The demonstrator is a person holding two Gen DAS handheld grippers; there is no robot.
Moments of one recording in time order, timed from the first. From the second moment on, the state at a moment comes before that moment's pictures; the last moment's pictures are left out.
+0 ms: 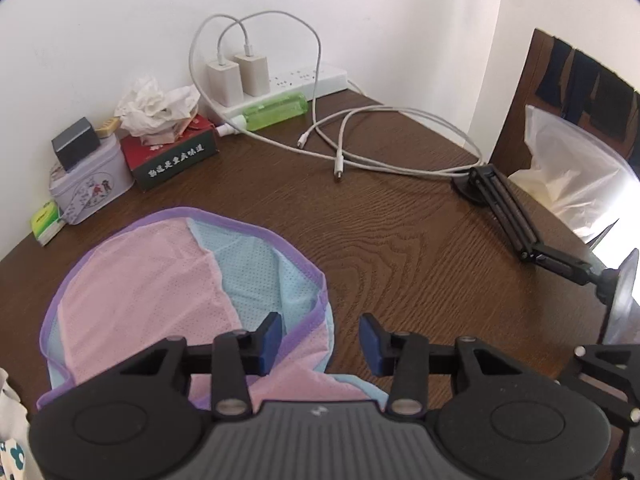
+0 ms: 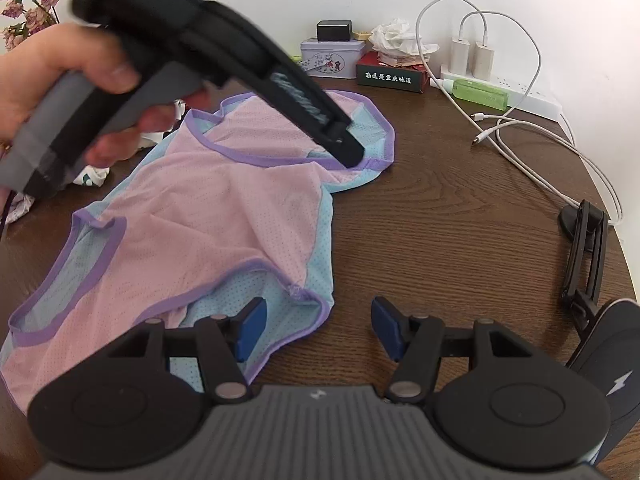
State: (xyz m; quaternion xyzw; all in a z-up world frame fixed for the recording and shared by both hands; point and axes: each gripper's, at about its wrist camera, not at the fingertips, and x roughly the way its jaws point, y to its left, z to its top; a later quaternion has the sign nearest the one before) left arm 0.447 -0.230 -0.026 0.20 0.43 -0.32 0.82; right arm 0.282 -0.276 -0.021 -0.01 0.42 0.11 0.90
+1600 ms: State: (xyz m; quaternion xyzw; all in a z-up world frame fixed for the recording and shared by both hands) left arm 0.175 -0.011 -0.040 0.20 0.41 -0.29 0.84; right arm 0.143 -0.212 -0.024 -0.10 0.43 0.27 0.86
